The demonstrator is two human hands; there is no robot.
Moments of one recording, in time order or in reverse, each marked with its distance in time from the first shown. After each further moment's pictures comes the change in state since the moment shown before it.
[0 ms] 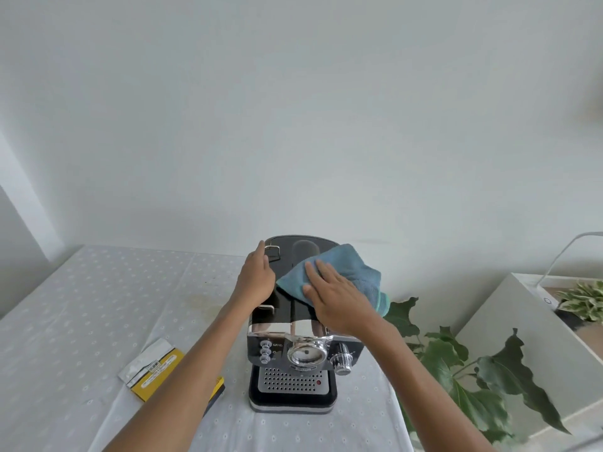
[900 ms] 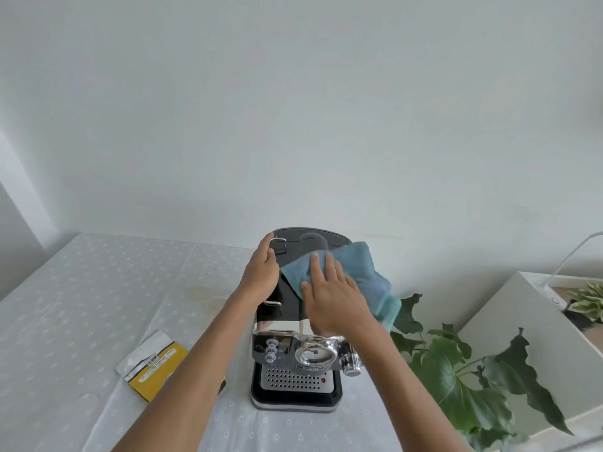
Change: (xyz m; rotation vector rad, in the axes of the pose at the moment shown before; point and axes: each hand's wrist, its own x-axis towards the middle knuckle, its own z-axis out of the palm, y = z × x) left_hand -0.002 -0.005 -0.001 -0.270 -0.056 -0.054; right_hand 0.017 -0.022 0.023 -0.093 0.012 0.166
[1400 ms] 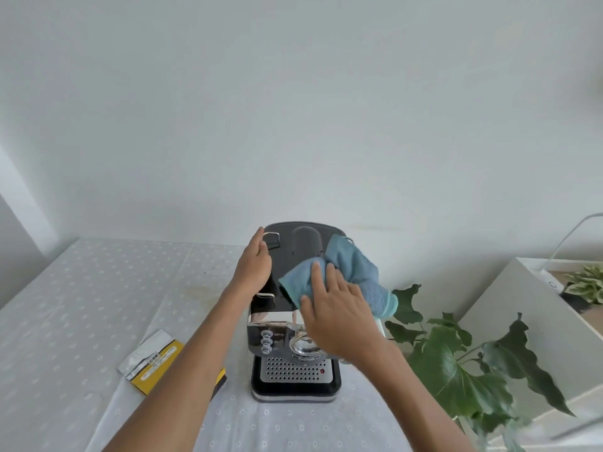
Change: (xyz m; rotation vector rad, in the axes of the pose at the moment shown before) left_hand 0.001 -0.003 0.002 0.026 0.033 0.019; right_hand -0.050 0.003 0.001 -0.044 0.048 -0.037
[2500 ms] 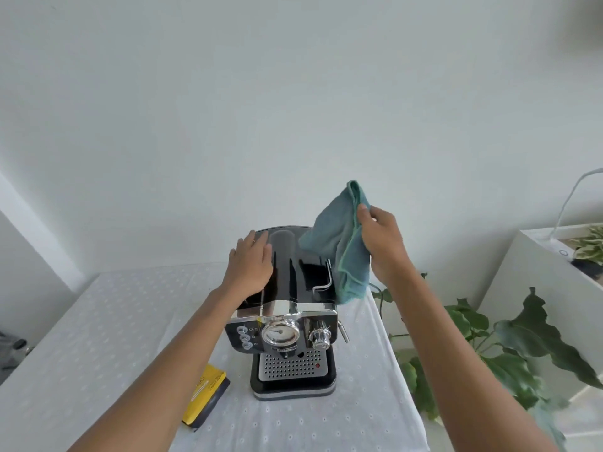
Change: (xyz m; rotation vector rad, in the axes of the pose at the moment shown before) left_hand -0.013 0.034 0.031 0.793 -0.016 0.220; right_hand 0.034 0.120 -0.064 1.393 0.504 0.234
